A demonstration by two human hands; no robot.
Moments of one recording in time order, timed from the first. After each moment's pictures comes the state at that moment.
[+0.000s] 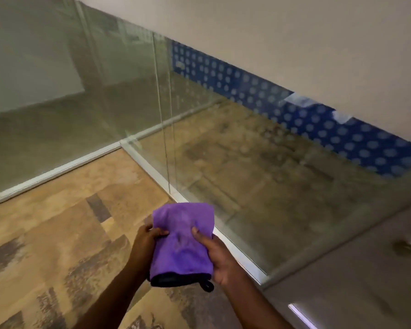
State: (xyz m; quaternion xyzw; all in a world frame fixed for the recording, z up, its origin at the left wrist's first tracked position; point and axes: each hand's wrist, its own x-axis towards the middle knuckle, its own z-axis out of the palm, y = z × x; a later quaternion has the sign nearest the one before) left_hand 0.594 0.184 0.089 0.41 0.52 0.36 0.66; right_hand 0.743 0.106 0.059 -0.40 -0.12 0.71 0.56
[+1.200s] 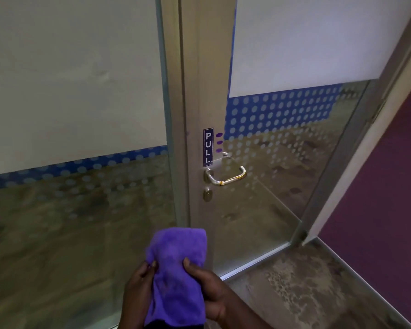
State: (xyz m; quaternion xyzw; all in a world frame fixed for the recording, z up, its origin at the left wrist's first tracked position) left_hand 0.832 0.128 0.119 0.70 0.21 0.03 0.68; right_hand 0.838 -0.021 0.098 -0.32 0.03 0.37 0.87
